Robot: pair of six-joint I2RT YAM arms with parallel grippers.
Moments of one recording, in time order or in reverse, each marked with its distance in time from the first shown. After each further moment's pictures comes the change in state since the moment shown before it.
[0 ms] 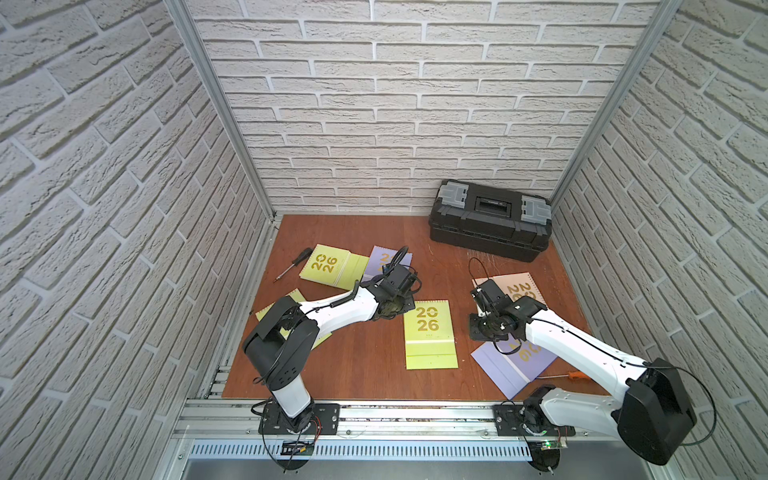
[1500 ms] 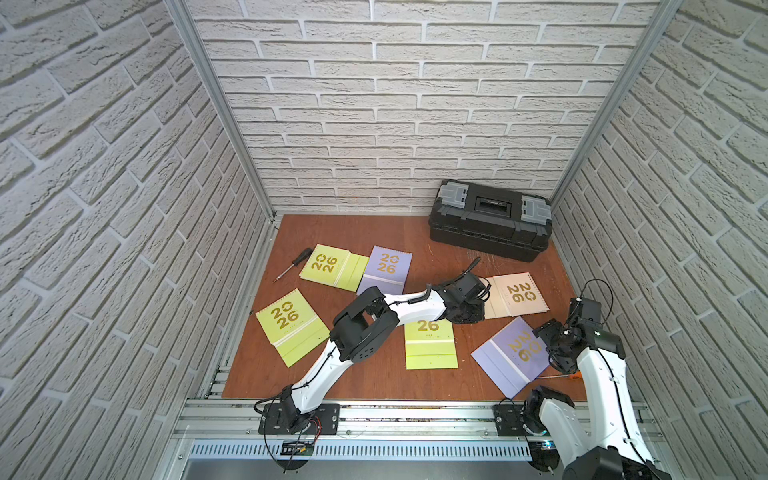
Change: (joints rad) left arm -0.235 0.593 0.615 0.113 0.298 0.002; right arm -0.938 -0.367 -0.172 -0.143 -0.032 0.124
